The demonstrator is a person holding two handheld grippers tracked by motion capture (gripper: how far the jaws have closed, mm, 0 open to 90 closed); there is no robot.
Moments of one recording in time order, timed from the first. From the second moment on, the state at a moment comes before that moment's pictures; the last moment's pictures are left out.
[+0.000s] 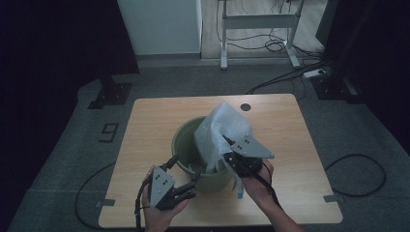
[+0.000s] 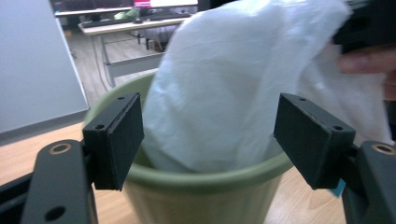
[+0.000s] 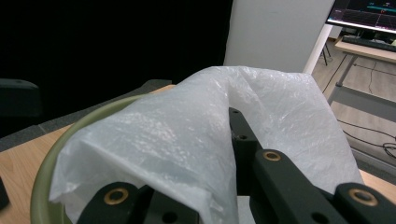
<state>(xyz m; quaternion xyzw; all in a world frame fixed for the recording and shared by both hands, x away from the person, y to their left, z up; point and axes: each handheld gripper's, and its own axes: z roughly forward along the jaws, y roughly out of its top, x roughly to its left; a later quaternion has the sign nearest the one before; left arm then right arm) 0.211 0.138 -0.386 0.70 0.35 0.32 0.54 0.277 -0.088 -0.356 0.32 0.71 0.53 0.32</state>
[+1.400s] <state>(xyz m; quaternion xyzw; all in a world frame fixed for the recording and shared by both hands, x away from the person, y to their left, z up) 0.233 0.104 -0.382 0.71 0.33 0.31 0.53 0.193 -0.110 -0.415 0.35 0.67 0.55 0.35</state>
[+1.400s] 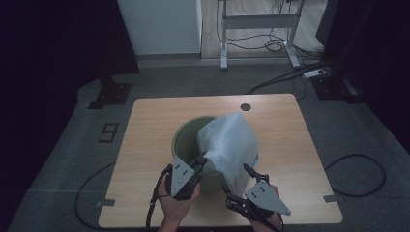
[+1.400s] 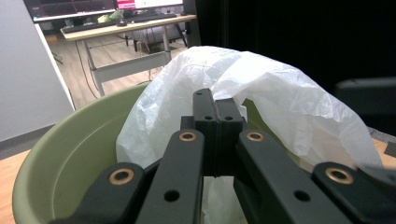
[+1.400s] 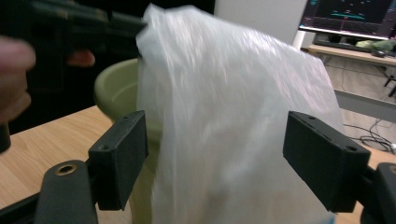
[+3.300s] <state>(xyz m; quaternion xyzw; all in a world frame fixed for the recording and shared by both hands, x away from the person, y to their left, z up) 0.198 0.176 -0.364 0.68 0.35 0.27 0.58 0.240 -0.142 -0.357 0.34 0.57 0.61 0.44</state>
